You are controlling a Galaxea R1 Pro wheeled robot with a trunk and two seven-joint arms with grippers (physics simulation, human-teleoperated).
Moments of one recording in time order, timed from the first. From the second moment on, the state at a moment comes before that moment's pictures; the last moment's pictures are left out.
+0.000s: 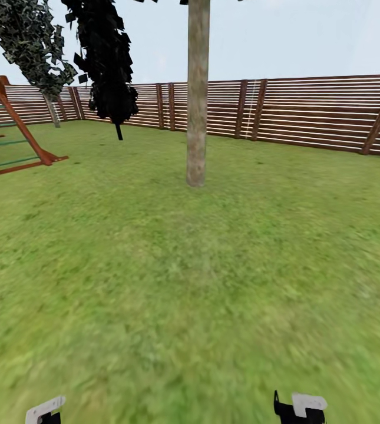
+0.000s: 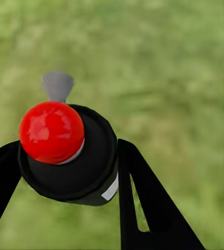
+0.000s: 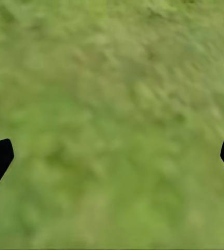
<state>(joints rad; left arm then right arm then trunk) -0.35 0.19 0.53 -0.18 -0.10 -0.34 -0.09 -0.35 -0.02 -0.30 -0.18 0.36 -0.55 -0.28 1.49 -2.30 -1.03</state>
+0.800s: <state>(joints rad) -0.35 0.19 0.53 -0.18 -0.10 -0.34 -0.09 -0.35 -0.02 -0.30 -0.18 0.36 -0.55 -0.28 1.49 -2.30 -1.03</state>
